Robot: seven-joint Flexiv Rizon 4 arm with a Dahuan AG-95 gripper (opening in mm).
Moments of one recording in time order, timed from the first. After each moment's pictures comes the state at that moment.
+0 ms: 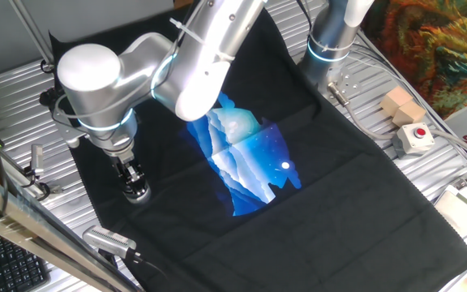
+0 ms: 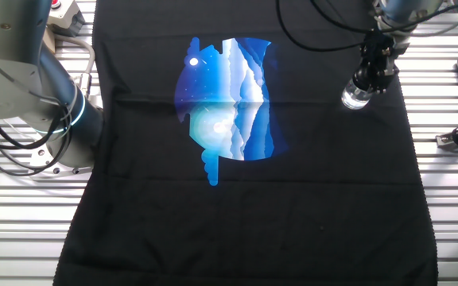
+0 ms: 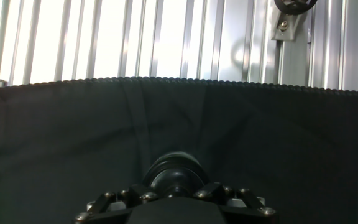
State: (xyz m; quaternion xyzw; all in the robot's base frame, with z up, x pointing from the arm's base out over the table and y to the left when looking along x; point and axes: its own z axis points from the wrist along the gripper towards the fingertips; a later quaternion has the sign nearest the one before) arm 0.676 0.111 0.096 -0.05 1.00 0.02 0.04
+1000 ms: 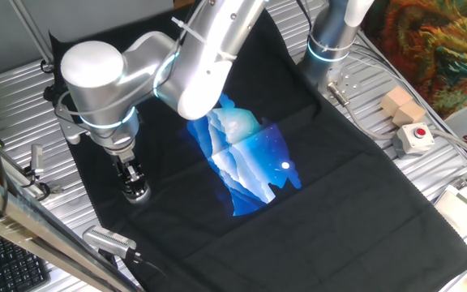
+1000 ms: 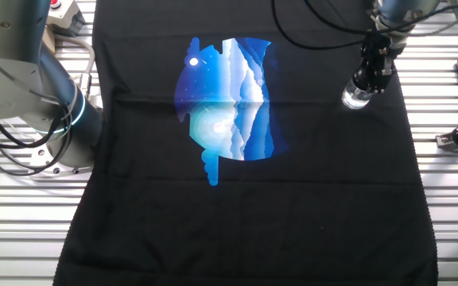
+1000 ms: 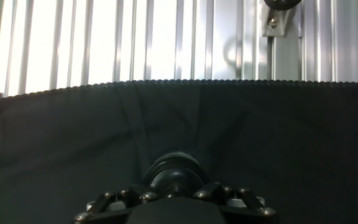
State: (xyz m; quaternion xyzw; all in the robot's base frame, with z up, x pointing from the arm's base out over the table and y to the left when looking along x) arm 0.675 0.111 0.096 -0.03 1.00 0.00 0.04
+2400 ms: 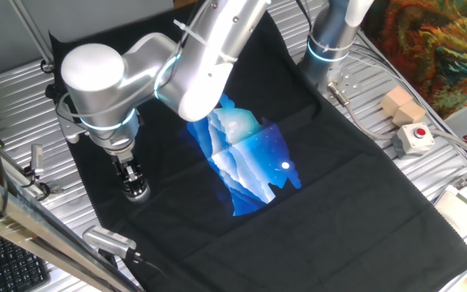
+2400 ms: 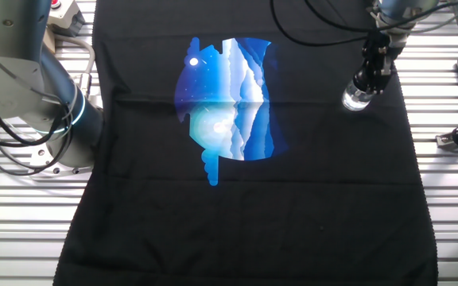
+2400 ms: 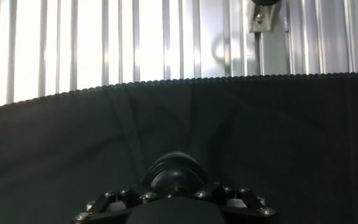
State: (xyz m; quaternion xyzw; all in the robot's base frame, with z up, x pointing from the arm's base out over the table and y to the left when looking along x) arm 0.675 0.106 0.097 0.01 1.00 0.01 0.04
